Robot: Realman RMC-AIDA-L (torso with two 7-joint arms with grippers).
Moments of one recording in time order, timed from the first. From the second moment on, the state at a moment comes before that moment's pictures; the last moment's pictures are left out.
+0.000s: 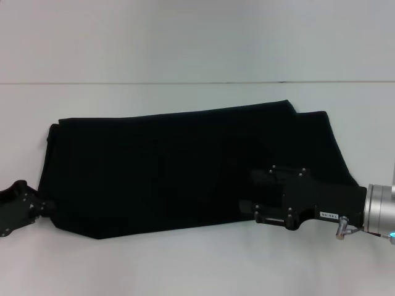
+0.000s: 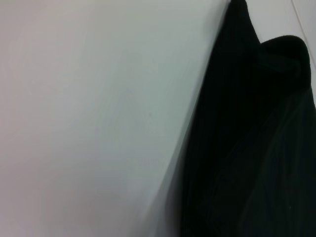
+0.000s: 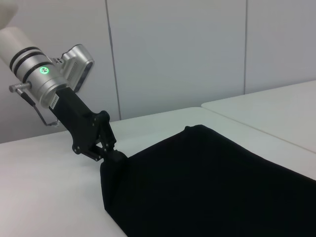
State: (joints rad) left arm -0.53 -1.88 0.44 0.51 2.44 1.39 -2.72; right arm 0.59 2.09 -0.71 -0.39 -1.94 -1.38 1.00
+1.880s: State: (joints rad) left arm -0.96 -2.17 0.78 0.44 2.20 1.31 -2.50; right arm 0.40 2.09 -0.38 -0.36 -1.94 -1.44 1.00
